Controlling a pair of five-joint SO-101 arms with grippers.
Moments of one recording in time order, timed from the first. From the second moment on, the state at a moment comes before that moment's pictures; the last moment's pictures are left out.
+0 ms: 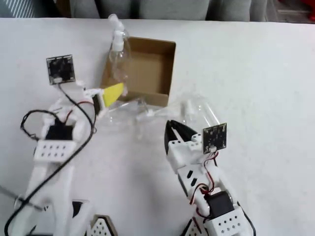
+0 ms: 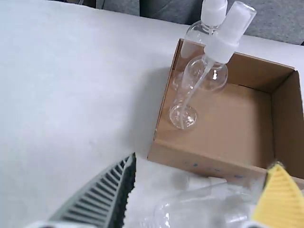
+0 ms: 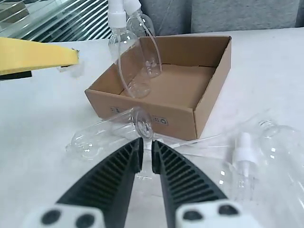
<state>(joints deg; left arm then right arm) -4.5 -35.8 53.2 28.9 11.9 -24.4 -100.8 96.4 30.8 -10.6</state>
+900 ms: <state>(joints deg) 23.0 -38.2 63.9 2.5 27.6 -24.4 -100.8 96.4 34.5 -5.0</state>
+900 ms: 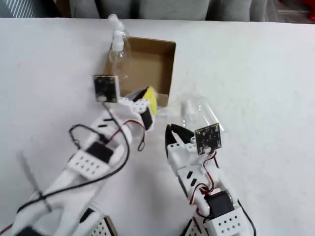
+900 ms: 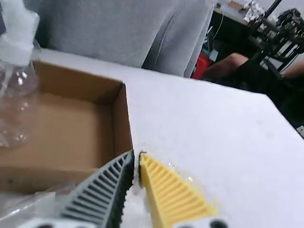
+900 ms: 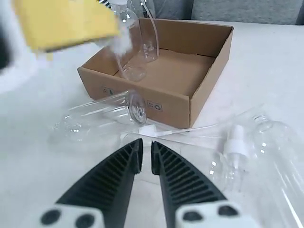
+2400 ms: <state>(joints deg) 21.1 -65.6 78.2 19.0 32.0 -24.4 -100.8 96.4 36.0 -4.8</state>
